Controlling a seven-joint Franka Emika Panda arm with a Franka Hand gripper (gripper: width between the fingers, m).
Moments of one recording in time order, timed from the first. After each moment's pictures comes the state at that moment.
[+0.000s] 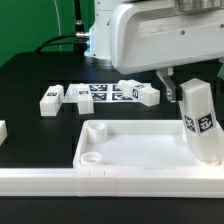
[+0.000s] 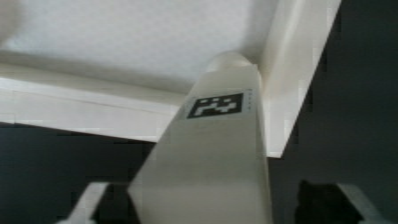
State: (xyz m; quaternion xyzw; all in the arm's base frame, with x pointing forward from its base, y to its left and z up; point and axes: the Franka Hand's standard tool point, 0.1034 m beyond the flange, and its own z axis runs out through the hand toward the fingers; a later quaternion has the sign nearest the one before) arm 0.667 0.074 0.126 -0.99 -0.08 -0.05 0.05
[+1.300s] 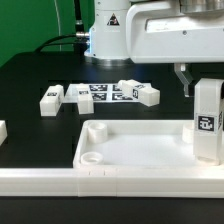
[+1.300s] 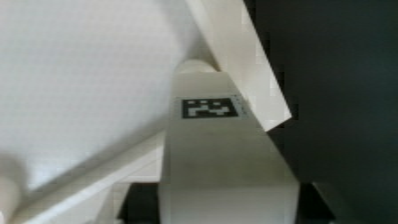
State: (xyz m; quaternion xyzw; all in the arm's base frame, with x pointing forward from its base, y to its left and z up) arm 0.664 0.091 0.123 -0.94 0.33 -0.02 0.07
